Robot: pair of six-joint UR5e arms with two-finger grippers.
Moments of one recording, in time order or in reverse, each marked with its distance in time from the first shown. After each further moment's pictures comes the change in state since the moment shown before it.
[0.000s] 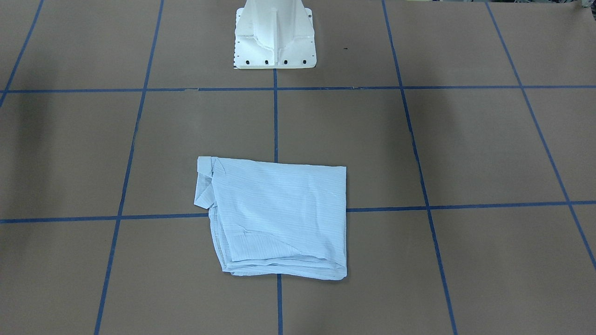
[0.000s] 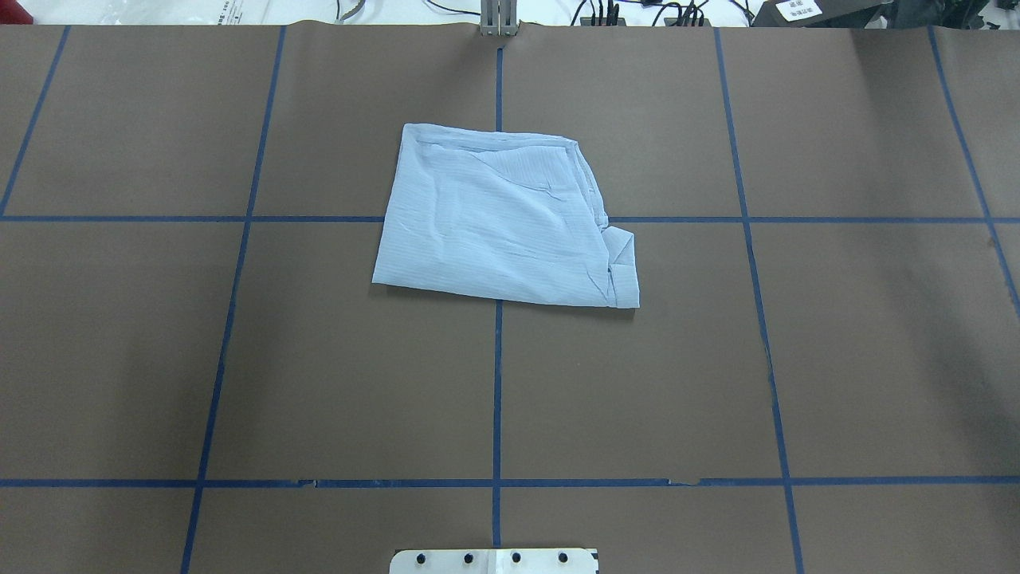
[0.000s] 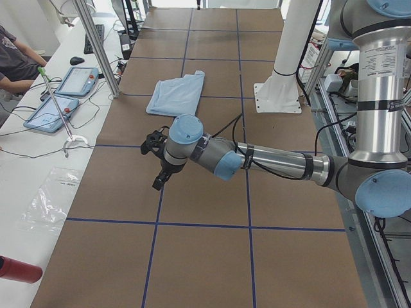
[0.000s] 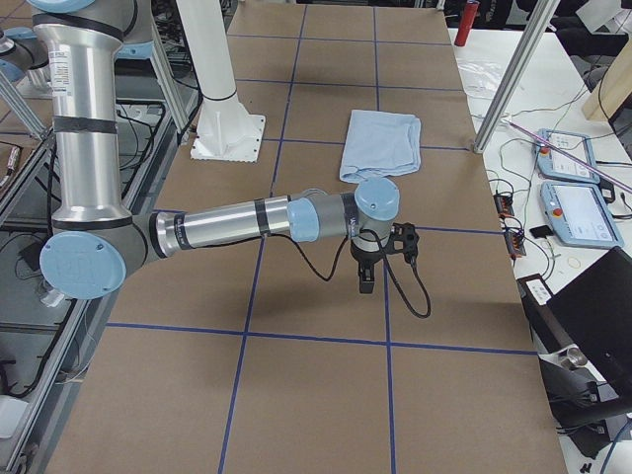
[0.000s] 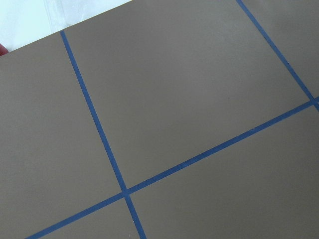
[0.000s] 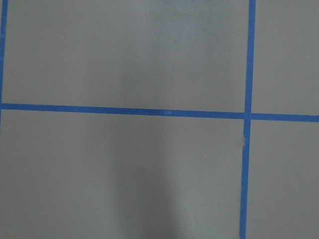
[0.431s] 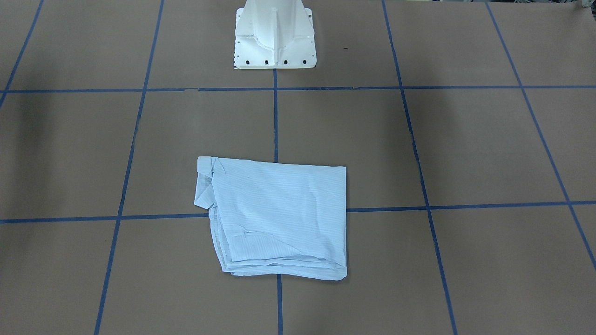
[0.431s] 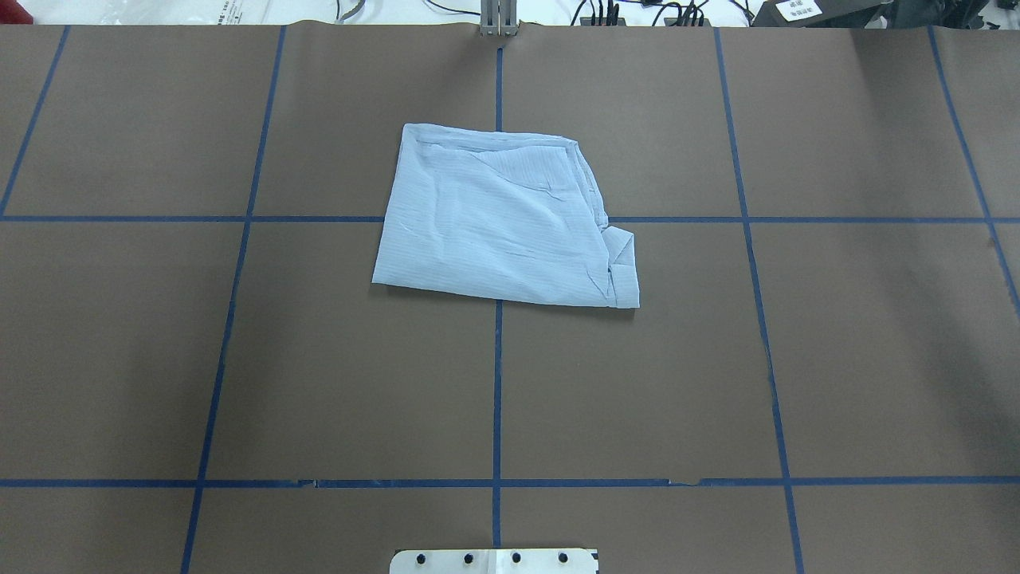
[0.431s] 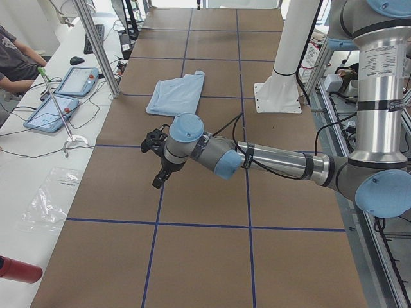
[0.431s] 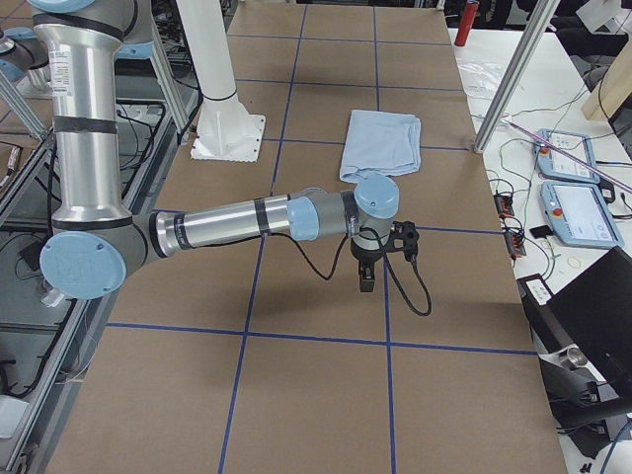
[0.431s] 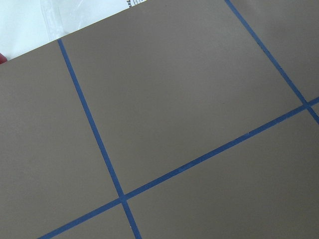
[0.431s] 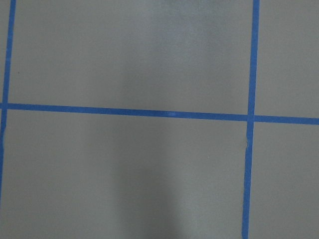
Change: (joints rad) left arm 0.000 0.000 -0.009 0.000 -0.001 0.000; right arm 0.000 -0.005 0.012 0.006 0.002 0.001
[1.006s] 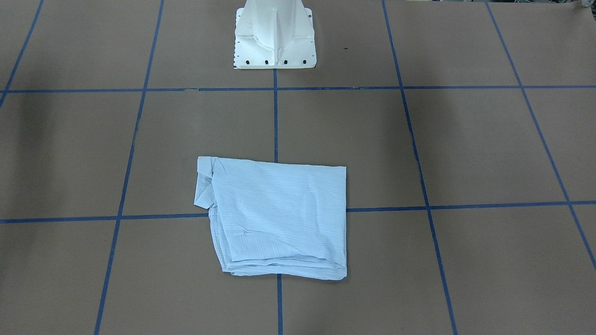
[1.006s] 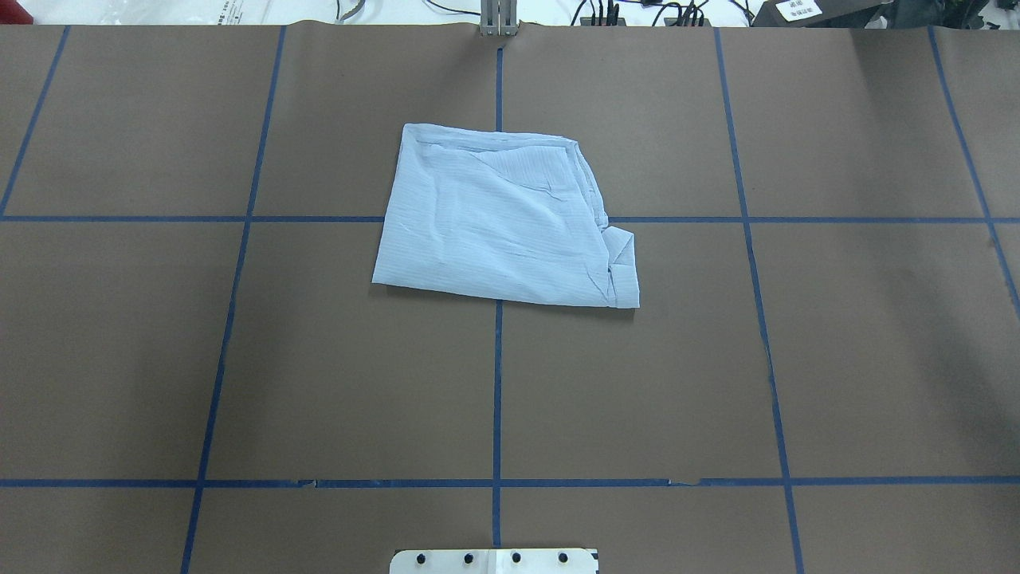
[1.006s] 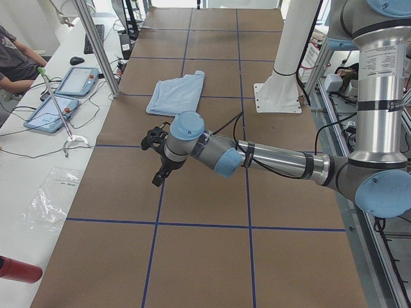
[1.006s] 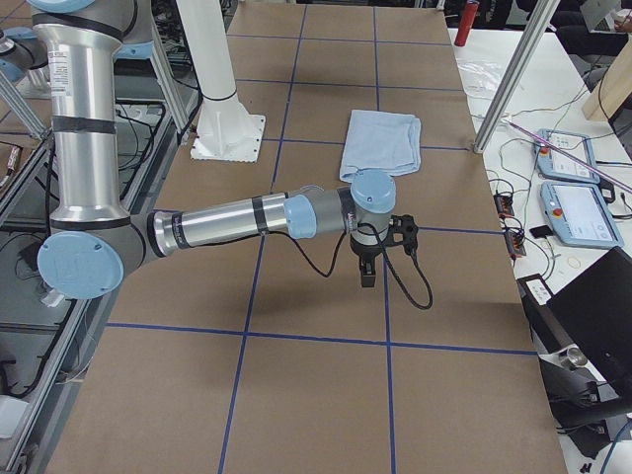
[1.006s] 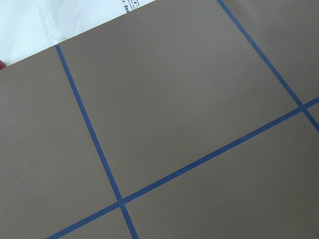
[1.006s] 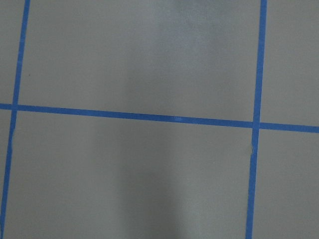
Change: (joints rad) left arm 0.000 0.001 -0.008 -0.001 -0.002 0.001; right arm 0.000 -0.006 0.012 0.026 0.005 0.001
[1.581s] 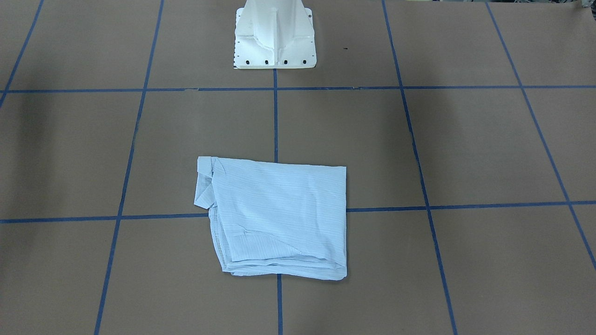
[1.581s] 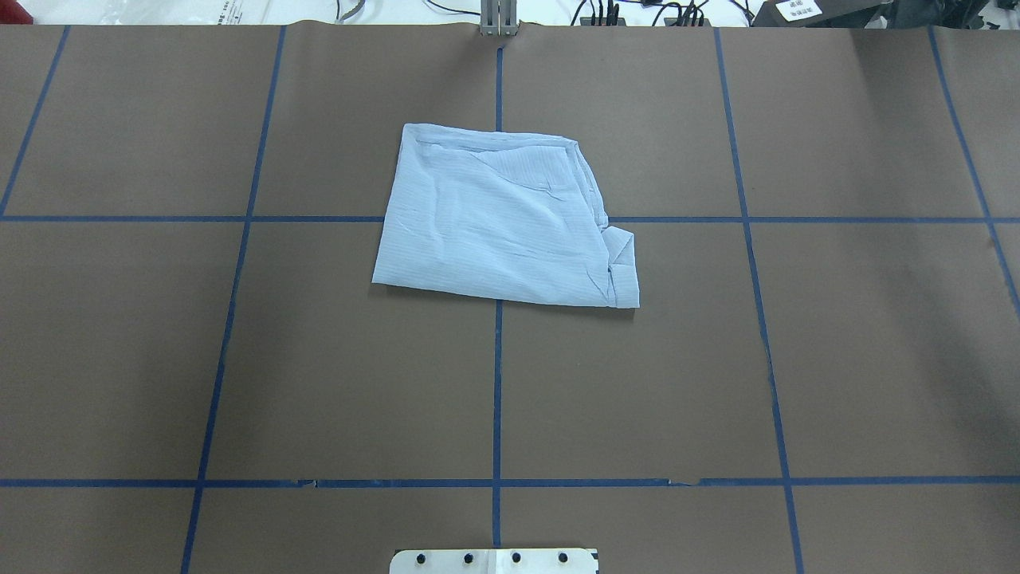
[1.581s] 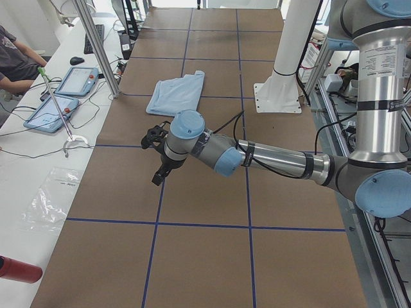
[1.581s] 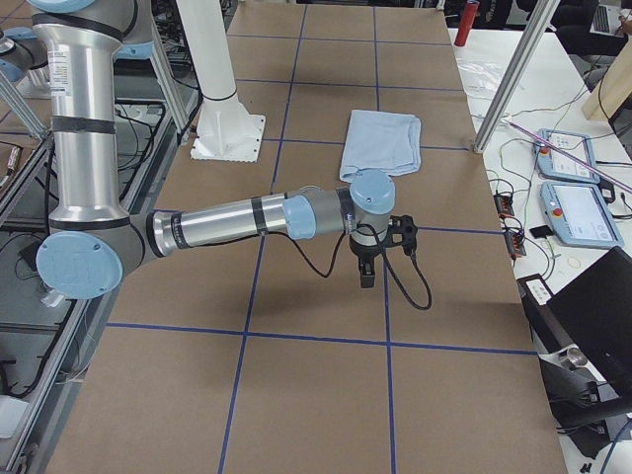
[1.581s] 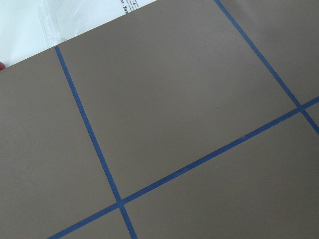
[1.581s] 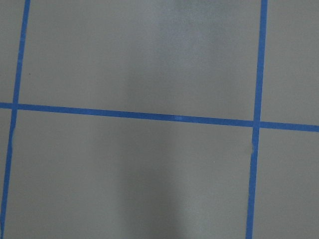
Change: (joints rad) left arm 0.000 -0.001 -0.006 0.000 0.001 -0.001; right arm 0.000 -0.002 0.001 0.002 0.001 -0.001
